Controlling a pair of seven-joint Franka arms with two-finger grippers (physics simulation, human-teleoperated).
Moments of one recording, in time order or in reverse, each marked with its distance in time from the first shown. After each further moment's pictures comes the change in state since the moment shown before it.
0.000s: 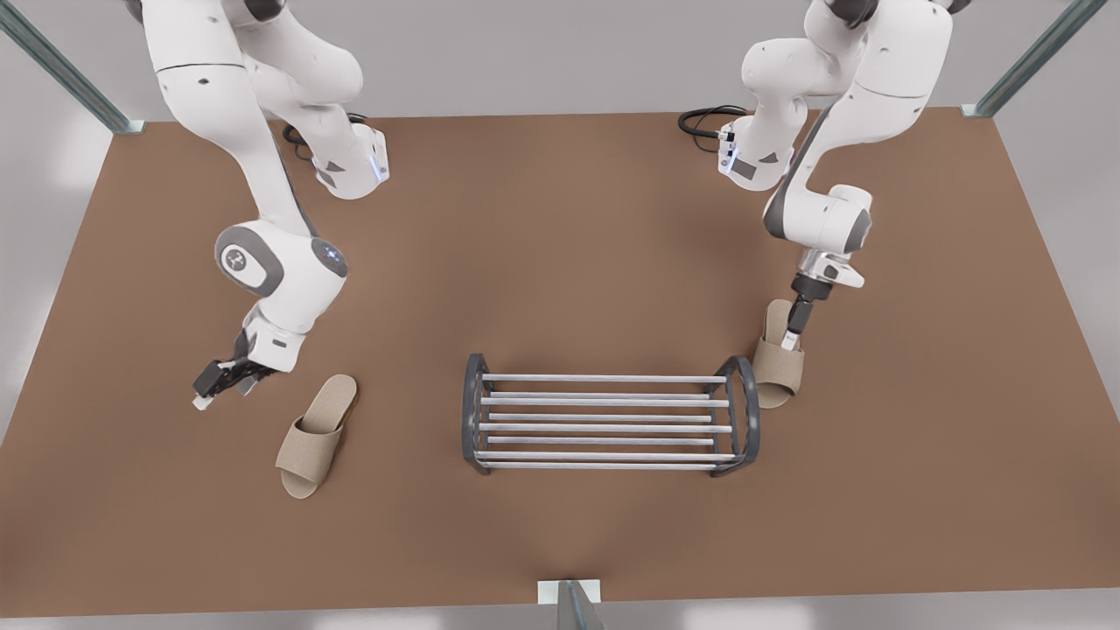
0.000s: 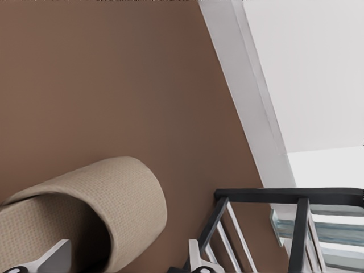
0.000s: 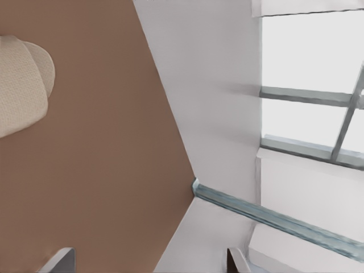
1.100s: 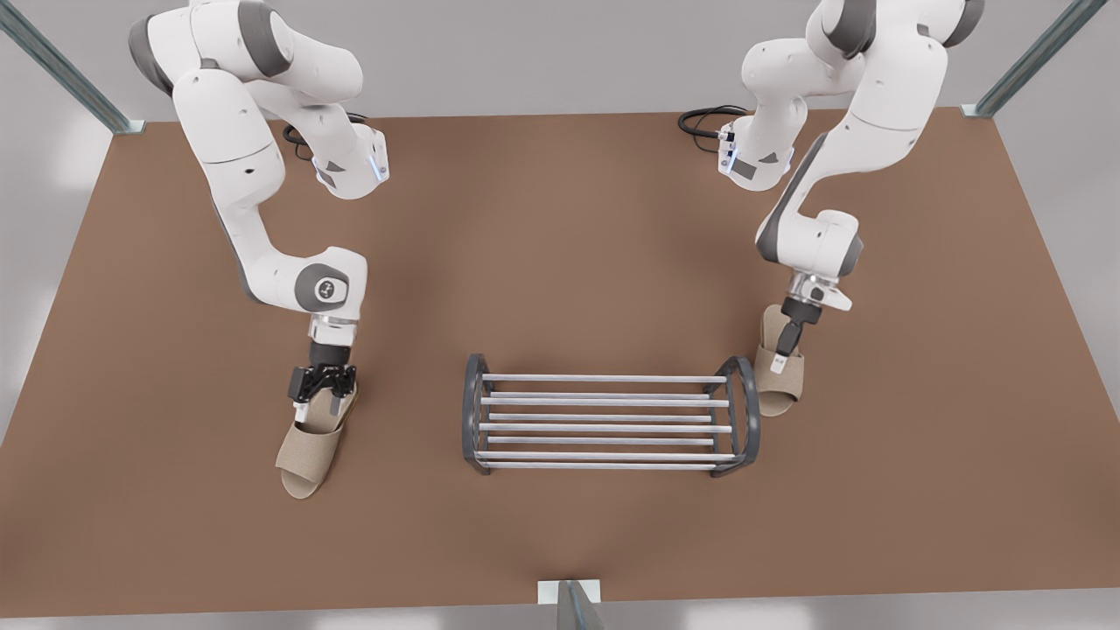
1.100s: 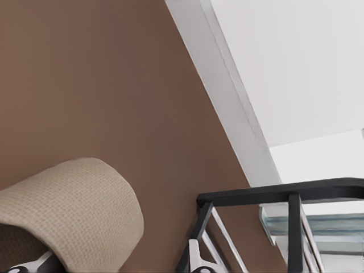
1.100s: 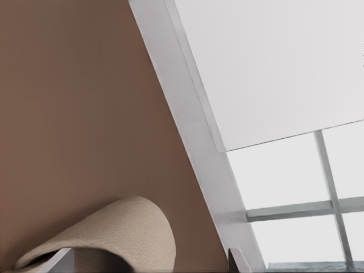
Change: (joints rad) left arm 0.020 0.141 -0.050 0.134 -0.072 -0.064 0.134; right arm 0.045 0.238 0.009 -0.107 -1.036 0.080 1.299
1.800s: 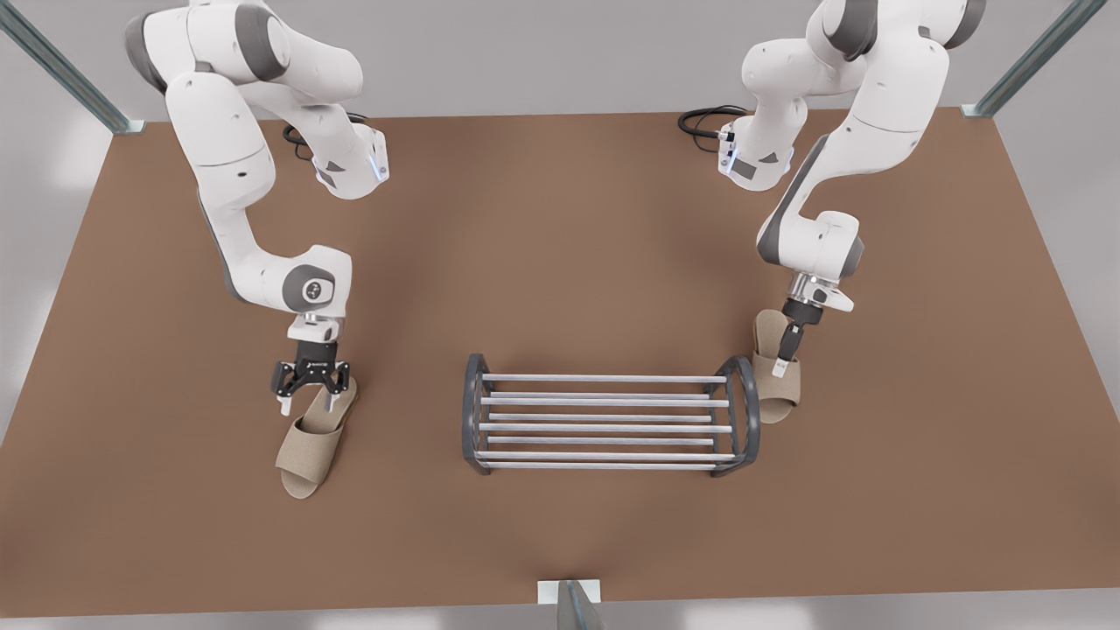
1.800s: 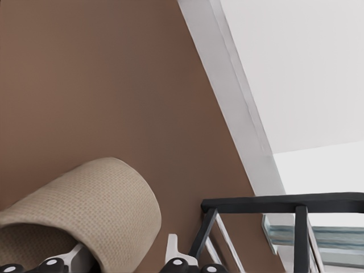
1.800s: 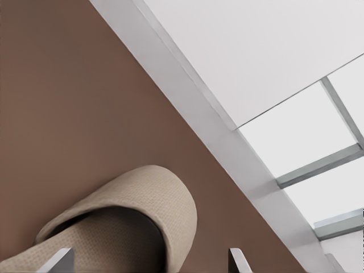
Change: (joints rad) left arm 0.014 0.004 -0.004 0.004 -0.005 0.019 -0.038; right arm 0.002 0.007 -0.064 -0.017 -0.080 0.050 0.329
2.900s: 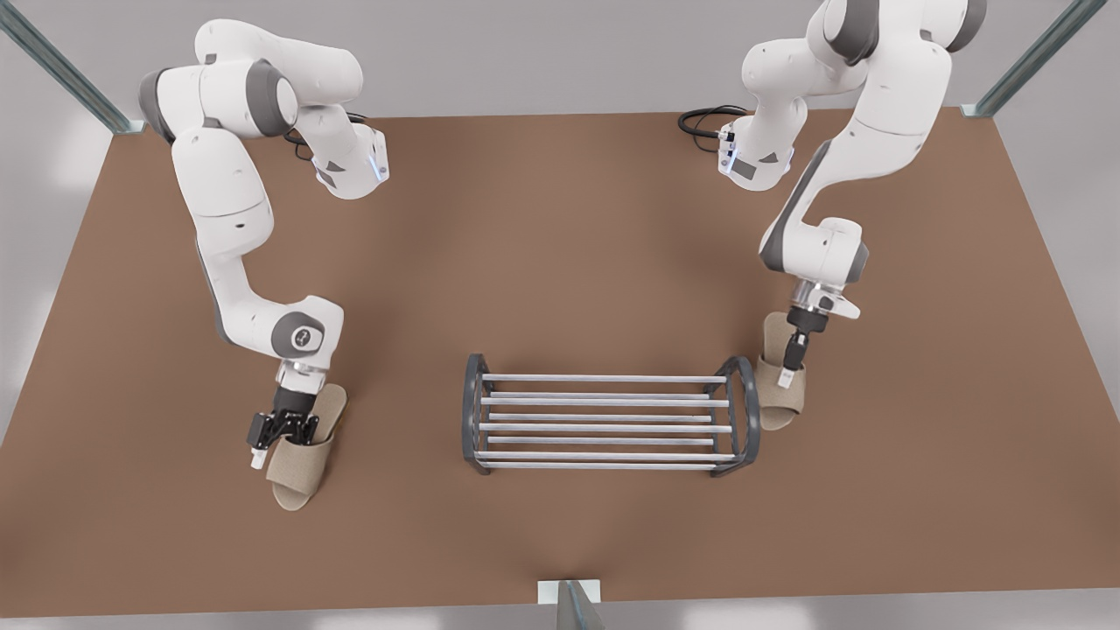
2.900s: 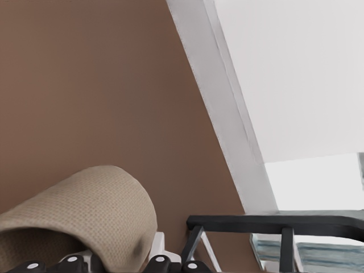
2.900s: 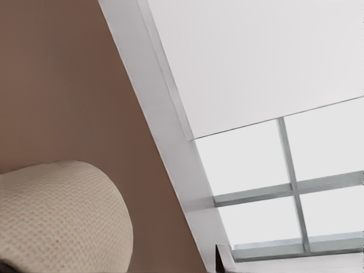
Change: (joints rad) left arm 0.011 0.000 0.002 0.069 -0.011 -0.008 -0.027; right arm -0.008 0.236 -0.054 0.298 -0.008 -0.119 -0.297
